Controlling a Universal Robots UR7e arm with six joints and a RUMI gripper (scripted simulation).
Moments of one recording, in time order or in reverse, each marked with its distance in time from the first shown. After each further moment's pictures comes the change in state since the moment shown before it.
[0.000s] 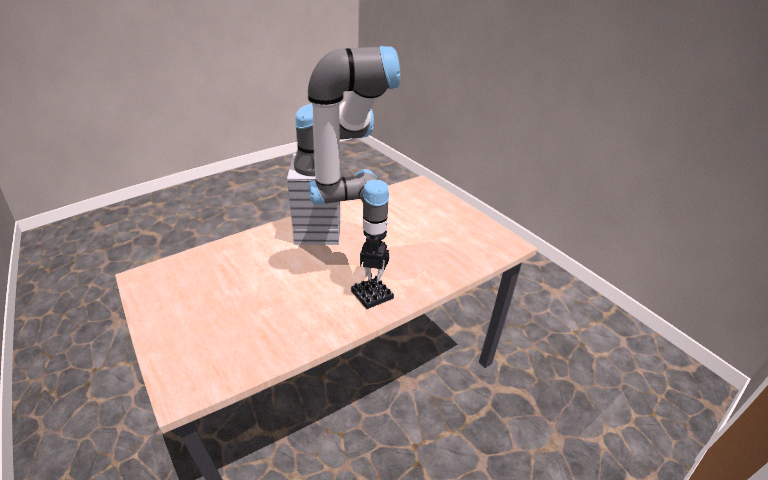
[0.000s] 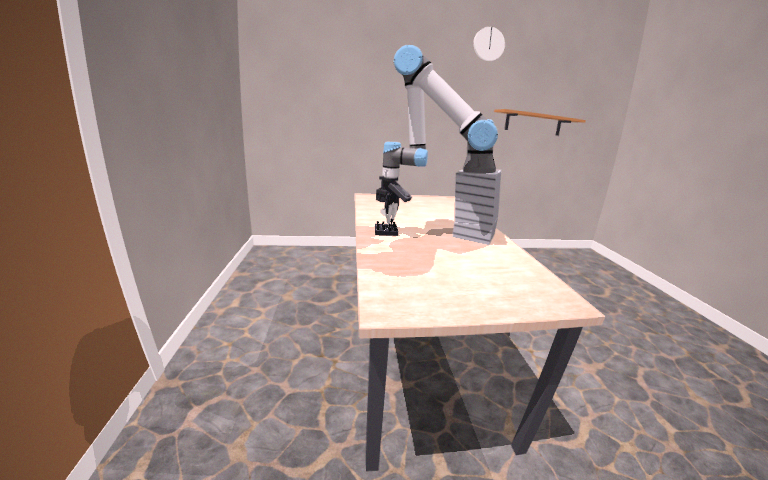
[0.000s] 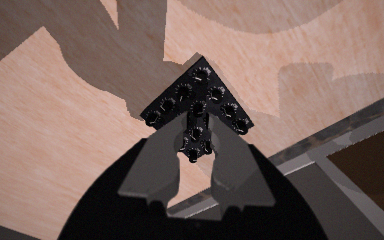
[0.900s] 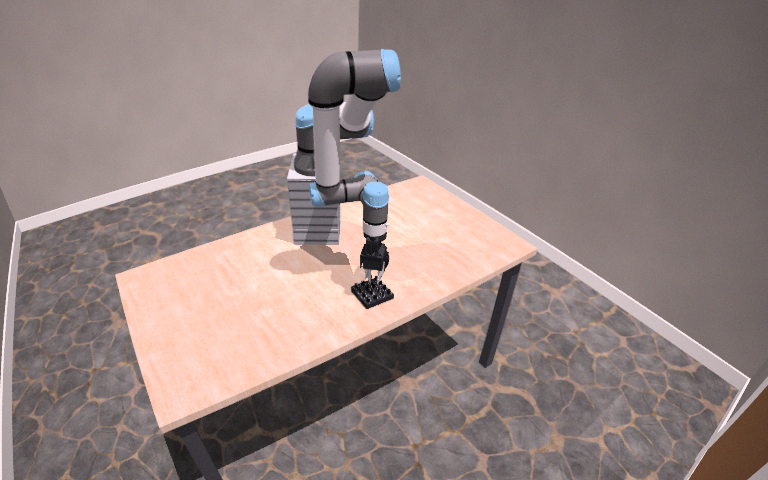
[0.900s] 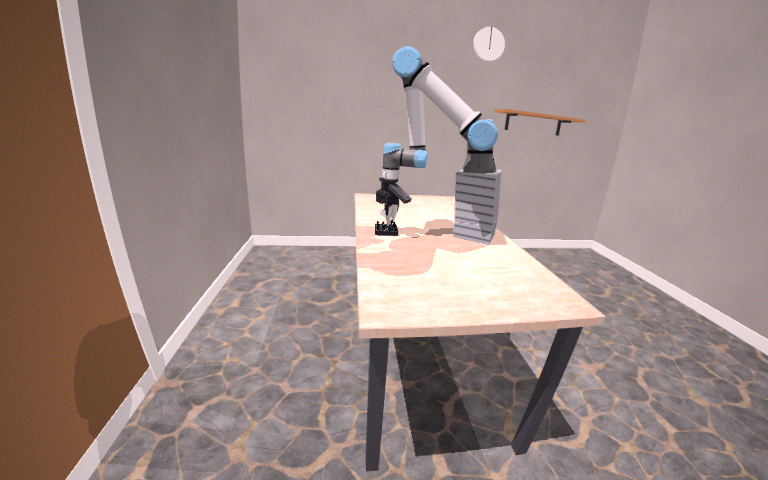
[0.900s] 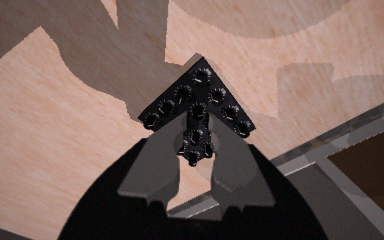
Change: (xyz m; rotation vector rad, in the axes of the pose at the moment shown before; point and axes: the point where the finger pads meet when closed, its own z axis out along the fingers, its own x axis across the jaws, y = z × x) arm 0.000 0.000 0.007 0.000 0.000 0.000
